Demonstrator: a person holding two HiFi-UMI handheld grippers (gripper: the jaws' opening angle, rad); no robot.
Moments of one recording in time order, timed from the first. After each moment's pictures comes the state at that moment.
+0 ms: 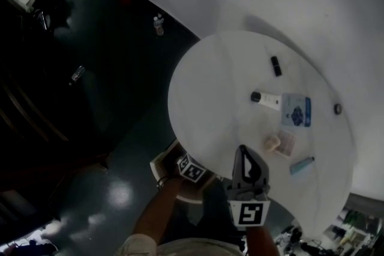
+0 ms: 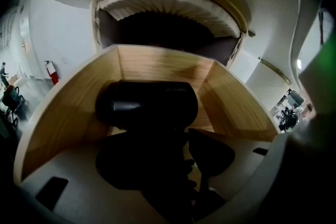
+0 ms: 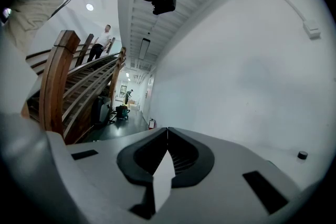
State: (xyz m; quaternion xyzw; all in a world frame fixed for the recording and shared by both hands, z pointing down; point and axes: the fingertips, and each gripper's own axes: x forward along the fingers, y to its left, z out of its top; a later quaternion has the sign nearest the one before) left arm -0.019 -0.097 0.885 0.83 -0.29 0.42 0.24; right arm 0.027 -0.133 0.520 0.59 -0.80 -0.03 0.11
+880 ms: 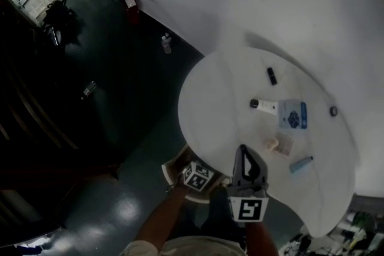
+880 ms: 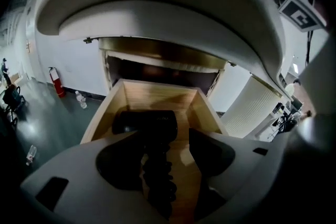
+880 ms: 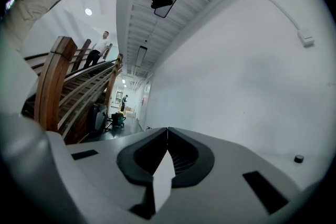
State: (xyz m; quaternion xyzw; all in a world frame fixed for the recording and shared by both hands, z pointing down) left arm -0.025 -0.083 0.819 0.84 -0.30 0.38 0.24; right arm 0.016 -0.122 0.479 0.61 -0.79 -0.05 0.07
